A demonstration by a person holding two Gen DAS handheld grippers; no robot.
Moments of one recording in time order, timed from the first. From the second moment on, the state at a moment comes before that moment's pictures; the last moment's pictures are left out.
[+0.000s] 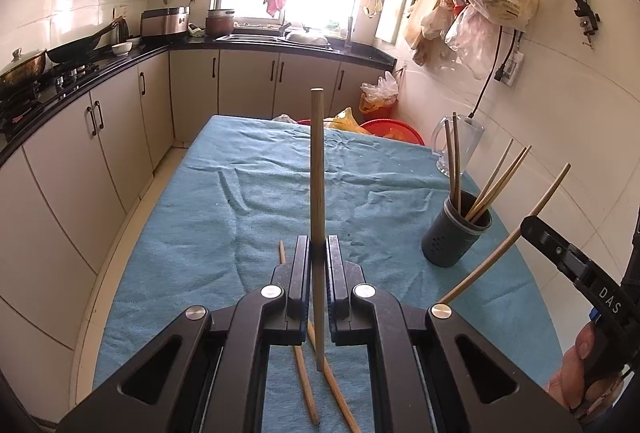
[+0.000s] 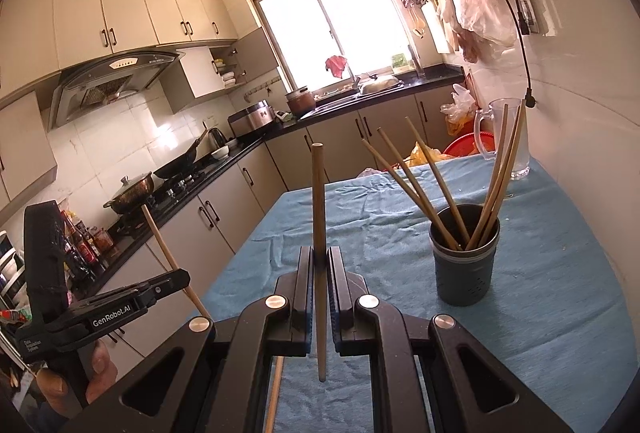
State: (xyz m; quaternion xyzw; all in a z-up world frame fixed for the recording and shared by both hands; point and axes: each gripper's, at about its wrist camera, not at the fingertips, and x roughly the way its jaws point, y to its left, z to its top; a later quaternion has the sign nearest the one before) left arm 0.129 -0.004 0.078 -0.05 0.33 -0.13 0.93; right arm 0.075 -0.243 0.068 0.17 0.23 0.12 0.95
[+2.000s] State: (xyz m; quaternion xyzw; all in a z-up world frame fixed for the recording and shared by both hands) left arm 0.161 -0.125 0.130 -0.01 0.31 -0.22 0.93; right arm 0.044 -0.361 0.111 0.22 0.14 0.03 0.97
